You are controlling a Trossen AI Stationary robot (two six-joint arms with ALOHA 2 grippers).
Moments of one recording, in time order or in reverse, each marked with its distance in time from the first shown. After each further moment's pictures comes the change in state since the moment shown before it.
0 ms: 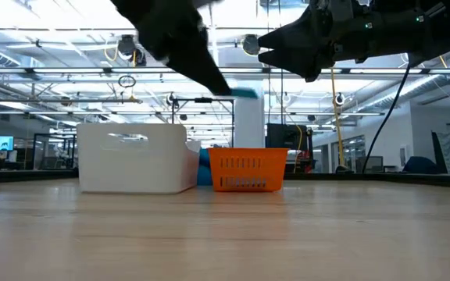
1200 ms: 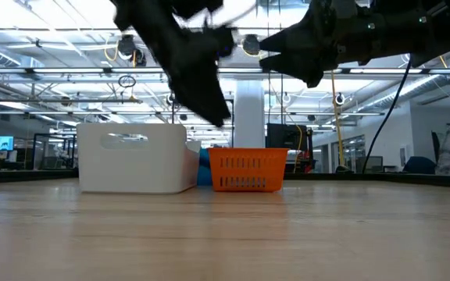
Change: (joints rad) left arm 0.279 0.015 -0.001 -0.051 0.346 -0.125; right arm 0.013 0.000 0.000 -0.034 -0.002 0.080
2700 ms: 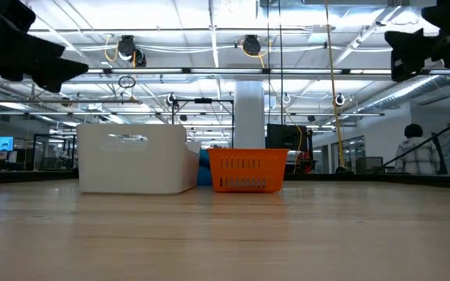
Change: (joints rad) left arm -0.360 -1.696 -1.124 0.282 -0.274 0.147; right arm 0.177 -1.255 -0.474 -0.612 -0.172 -0.101
